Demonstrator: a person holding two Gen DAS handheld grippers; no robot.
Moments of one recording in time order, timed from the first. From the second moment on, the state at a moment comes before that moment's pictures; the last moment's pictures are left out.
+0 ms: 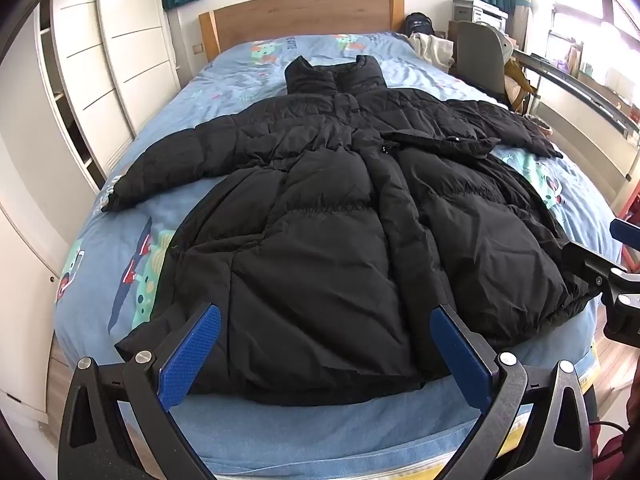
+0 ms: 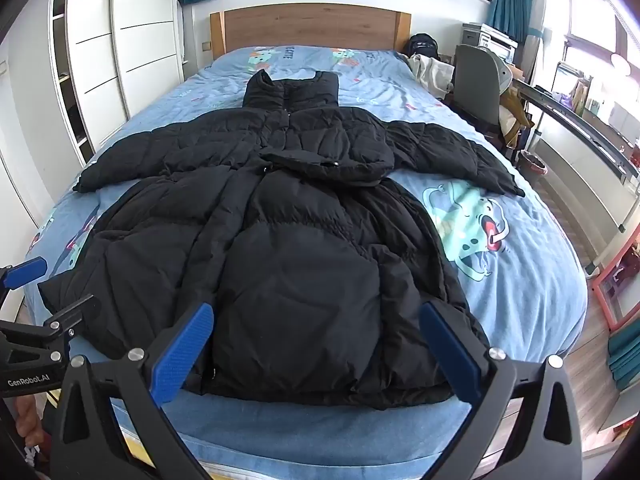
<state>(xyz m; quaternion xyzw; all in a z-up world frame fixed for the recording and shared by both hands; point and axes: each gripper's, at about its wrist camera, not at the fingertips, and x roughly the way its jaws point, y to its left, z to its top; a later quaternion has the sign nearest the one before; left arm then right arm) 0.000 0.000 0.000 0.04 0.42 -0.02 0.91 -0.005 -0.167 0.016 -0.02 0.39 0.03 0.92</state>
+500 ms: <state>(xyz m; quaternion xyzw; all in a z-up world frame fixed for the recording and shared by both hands) 0.000 0.000 -0.006 0.05 0.43 -0.02 0.90 -0.006 -0.158 0.015 -0.03 0.40 0.03 0.92</state>
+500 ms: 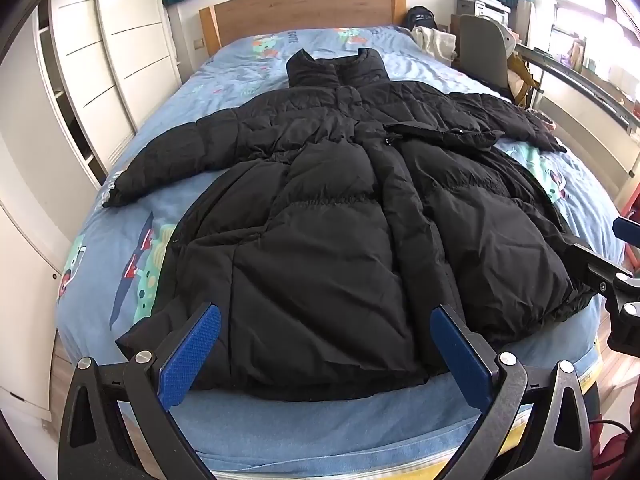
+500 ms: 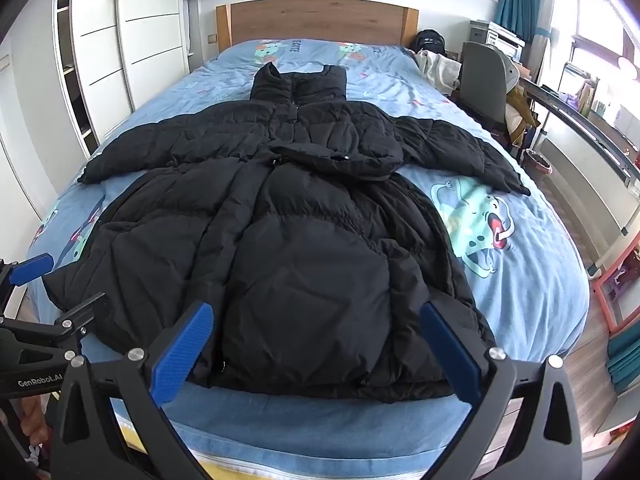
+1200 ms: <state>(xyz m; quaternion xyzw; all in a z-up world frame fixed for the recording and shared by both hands) 0.004 0.001 -0.013 0.04 0.44 -0.02 0.90 0.001 -0.150 0.004 -0.05 0.42 0.03 0.91</state>
